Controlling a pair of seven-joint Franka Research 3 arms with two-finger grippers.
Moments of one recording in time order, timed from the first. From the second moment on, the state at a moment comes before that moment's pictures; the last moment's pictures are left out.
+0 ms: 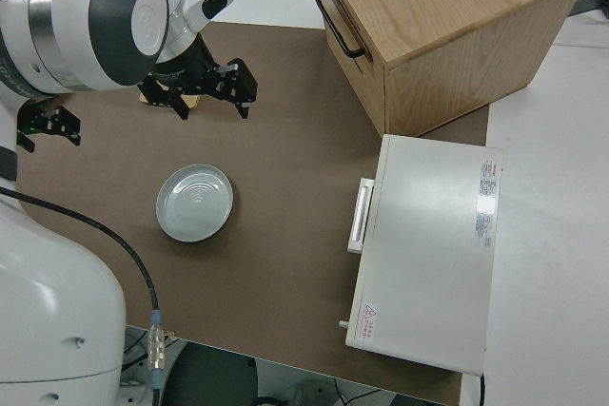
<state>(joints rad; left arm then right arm) -0.49 0.10 -0.07 -1.65 0.03 1.63 -0.85 0.02 -0.01 0.12 -1.48 0.00 1.39 0.02</state>
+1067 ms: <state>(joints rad) -0.01 -0.02 -0.06 -1.53 0.00 1.43 -0.05 0.02 -0.01 0.12 -1.48 0.00 1.39 0.02</state>
